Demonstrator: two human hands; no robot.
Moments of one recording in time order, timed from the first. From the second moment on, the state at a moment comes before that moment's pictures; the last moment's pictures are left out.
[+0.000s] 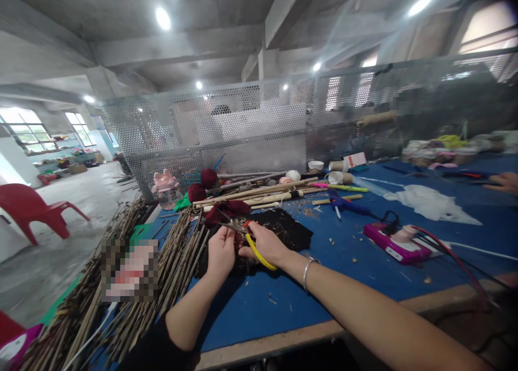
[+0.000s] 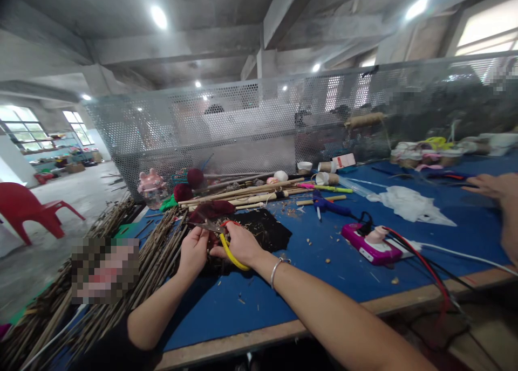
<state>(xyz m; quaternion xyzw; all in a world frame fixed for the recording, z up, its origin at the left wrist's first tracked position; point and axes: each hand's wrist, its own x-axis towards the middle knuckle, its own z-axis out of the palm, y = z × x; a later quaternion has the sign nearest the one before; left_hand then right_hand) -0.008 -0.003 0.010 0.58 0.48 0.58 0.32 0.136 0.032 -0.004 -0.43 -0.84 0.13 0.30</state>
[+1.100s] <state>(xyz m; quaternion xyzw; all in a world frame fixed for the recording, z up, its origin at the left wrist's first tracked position) -0.009 -0.002 0.006 0.60 0.48 0.59 0.25 0.134 0.027 0.005 -0.51 -0.81 0.07 0.26</state>
